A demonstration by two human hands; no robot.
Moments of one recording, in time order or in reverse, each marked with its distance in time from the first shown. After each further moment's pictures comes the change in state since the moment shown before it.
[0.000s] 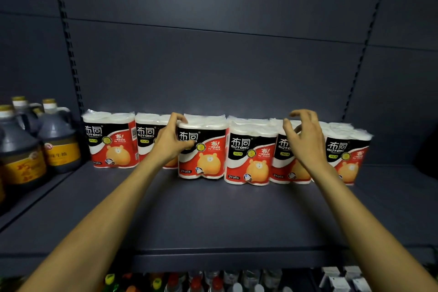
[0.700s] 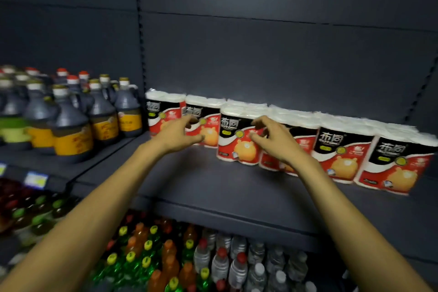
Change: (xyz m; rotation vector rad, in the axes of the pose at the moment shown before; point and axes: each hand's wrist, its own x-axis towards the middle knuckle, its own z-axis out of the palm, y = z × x) left_hand -0.075 -0.003 -0.073 0.367 -0.093 -0.135; right_hand -0.043 -0.085 0.059 0.161 -0.614 -0.274
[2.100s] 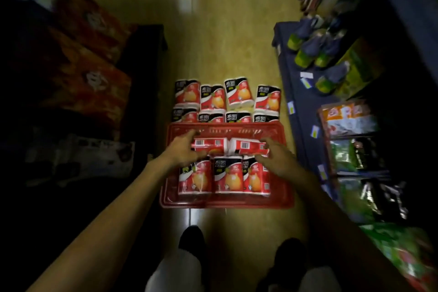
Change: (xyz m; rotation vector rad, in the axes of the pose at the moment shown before) left_hand -0.841 -0.506 0.281 -0.244 0.219 -1.552; right_hand -0.500 -0.206 0.875 0.151 -1.458 -0.538
